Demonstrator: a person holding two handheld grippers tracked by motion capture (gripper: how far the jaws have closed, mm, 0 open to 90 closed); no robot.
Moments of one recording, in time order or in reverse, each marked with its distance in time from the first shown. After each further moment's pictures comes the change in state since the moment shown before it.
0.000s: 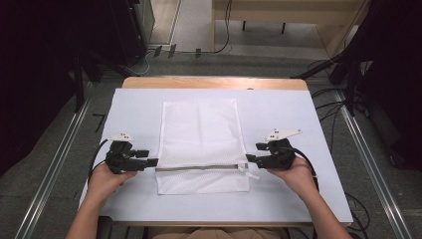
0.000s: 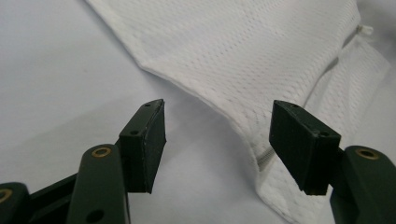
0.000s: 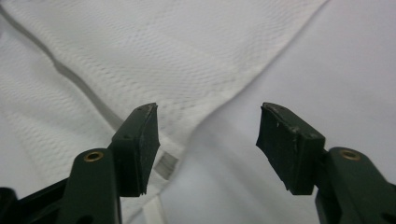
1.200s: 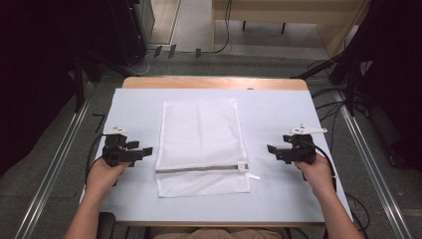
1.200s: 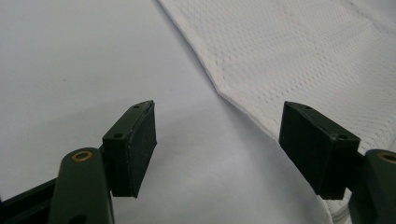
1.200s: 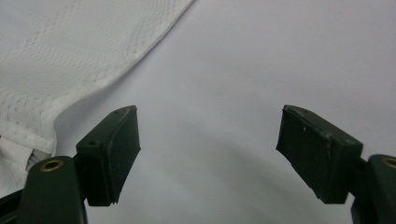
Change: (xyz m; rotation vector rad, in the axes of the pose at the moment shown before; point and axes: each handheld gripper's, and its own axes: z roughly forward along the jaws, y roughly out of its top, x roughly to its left) left arm 0.018 0.005 0.005 -0.059 0.165 -0.102; right arm -0.057 -0.026 -0.015 -0.062 -0.180 0.139
